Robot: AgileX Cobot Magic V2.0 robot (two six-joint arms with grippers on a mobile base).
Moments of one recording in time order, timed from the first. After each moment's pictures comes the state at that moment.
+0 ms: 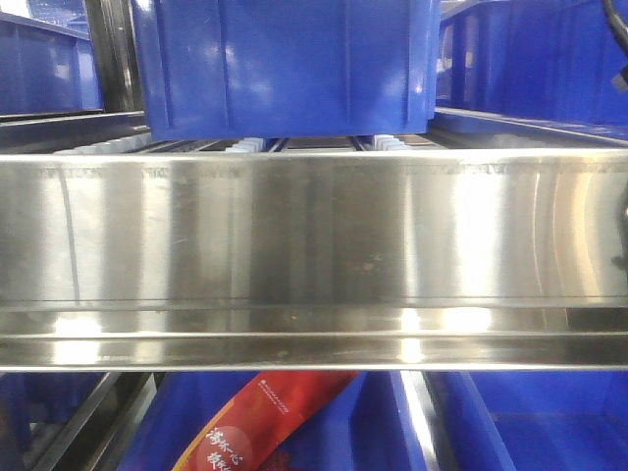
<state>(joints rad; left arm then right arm) -0.40 1.56 -1.99 0.27 1.23 -0.43 0.40 1.60 -2.01 -0.28 1.23 0.43</state>
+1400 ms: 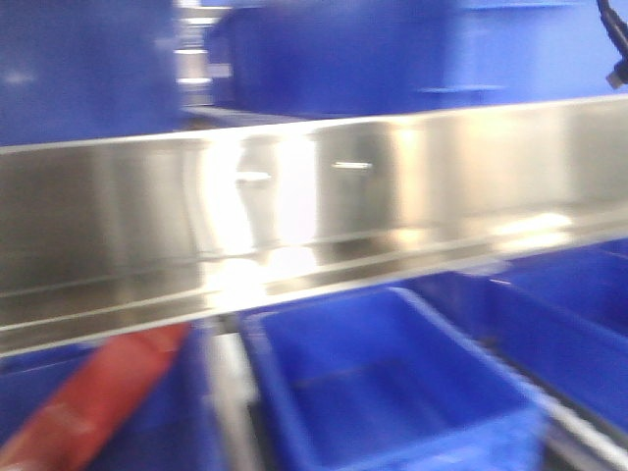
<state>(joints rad) -0.40 1.56 -1.99 0.27 1.23 -0.43 0.40 1.59 -2.01 -0.28 1.22 0.43</state>
